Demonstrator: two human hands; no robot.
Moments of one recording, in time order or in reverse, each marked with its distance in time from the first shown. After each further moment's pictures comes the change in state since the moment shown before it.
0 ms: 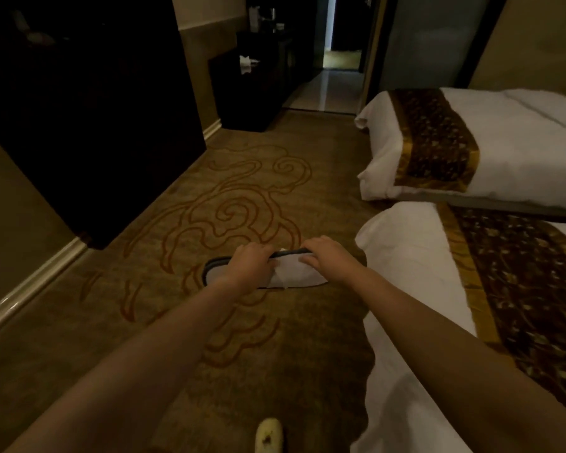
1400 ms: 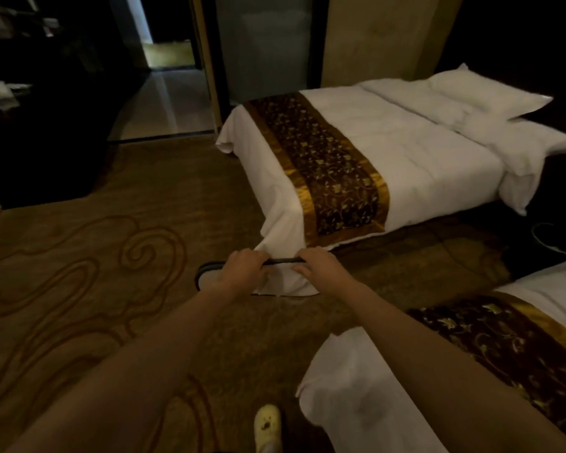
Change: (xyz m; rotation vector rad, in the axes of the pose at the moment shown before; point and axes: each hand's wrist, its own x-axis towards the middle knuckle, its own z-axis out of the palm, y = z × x) left_hand 0.980 0.106 0.018 0.018 -0.189 0.542; right_hand 0.550 0.629 -0.239 0.125 0.178 0.562
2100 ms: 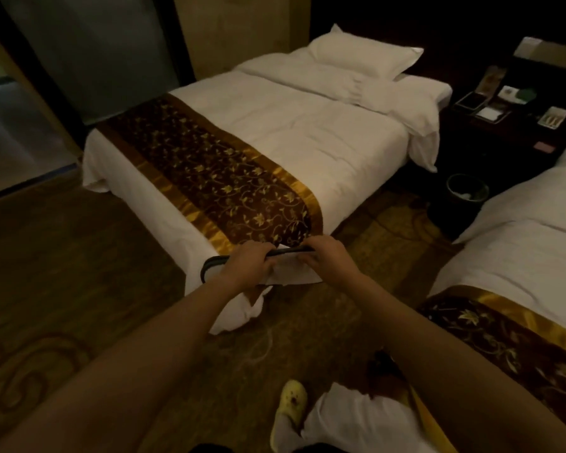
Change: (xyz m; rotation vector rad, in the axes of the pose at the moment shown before) left_hand 0.400 0.067 -0.019 -0.085 -0.075 0.414; right_hand 0.192 0.244 -0.112 0.045 0.373 0.400
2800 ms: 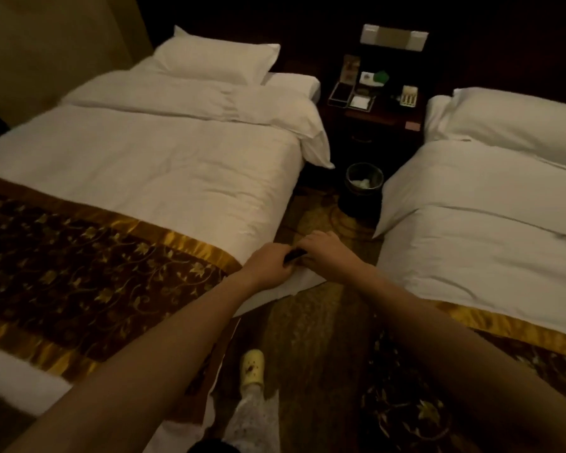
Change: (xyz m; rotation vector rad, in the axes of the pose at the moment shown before) left_hand 0.329 0.118 0.001 -0.175 -0.331 0.450; right_hand 0.158 0.190 -0.120 -0.345 -0.083 0.282
